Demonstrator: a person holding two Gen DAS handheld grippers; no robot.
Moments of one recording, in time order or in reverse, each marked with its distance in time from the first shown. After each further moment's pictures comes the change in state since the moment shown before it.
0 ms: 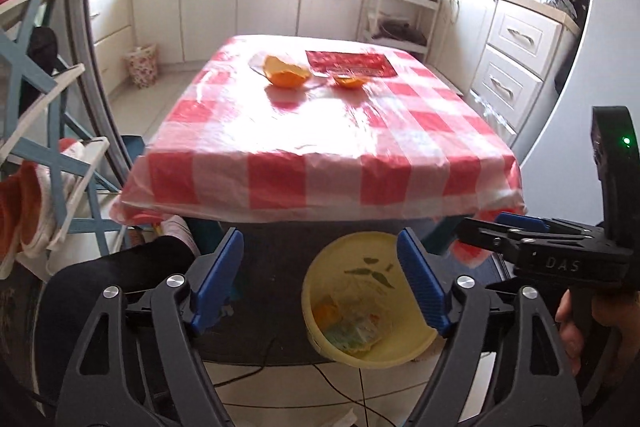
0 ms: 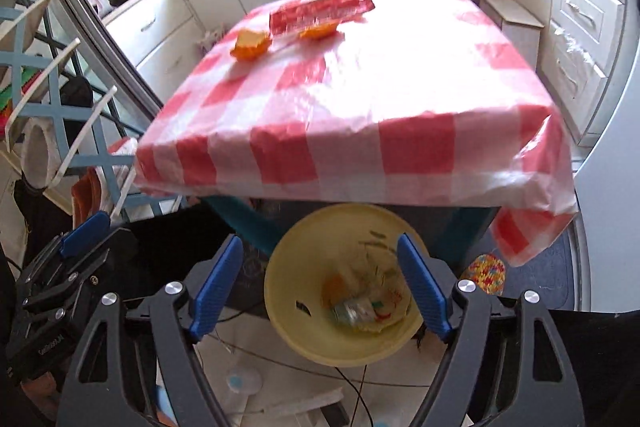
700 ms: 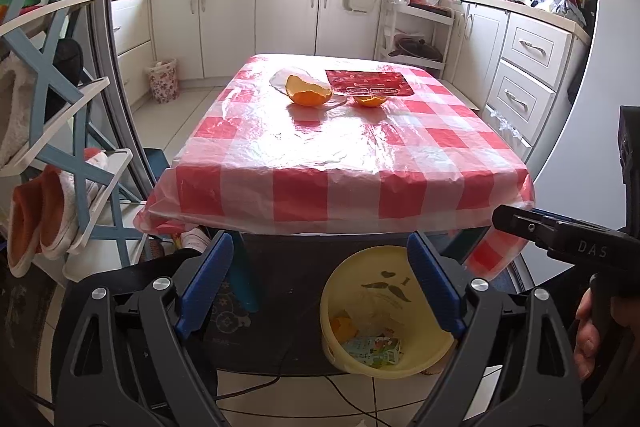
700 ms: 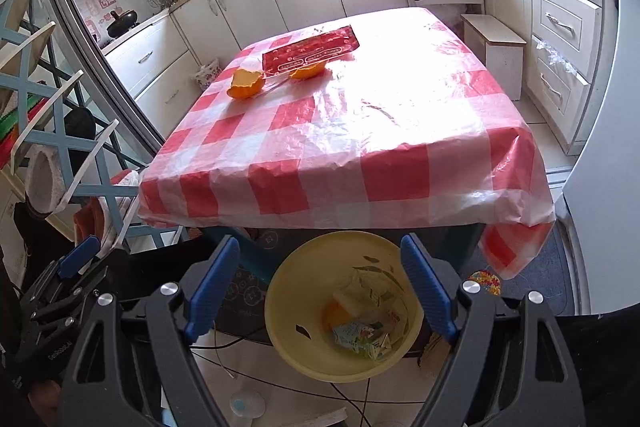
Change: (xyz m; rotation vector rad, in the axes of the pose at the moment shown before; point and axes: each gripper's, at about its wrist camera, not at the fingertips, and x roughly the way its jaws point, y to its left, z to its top) left arm -0.013 0.002 -0.005 -0.001 -0.063 0.069; right arm -0.022 -0.001 0.000 0.030 -0.114 -0.015
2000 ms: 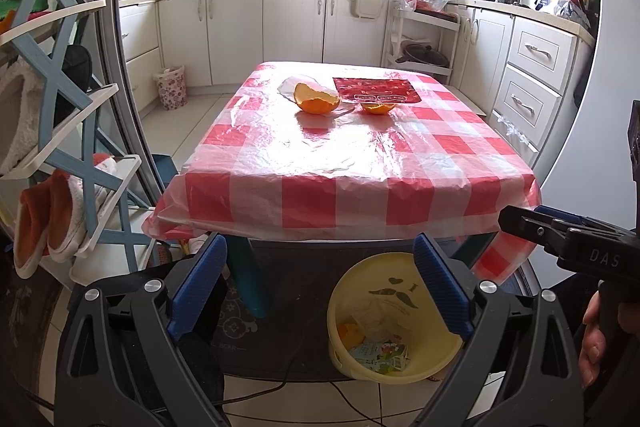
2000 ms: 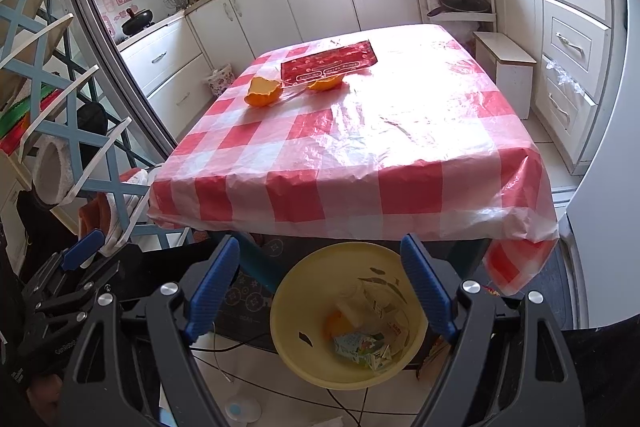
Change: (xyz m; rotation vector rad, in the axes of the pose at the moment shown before) left arm -0.003 0.003 0.001 -0.005 -0.023 0.022; right arm -0.008 0.011 0.000 -0.051 -0.041 0.019
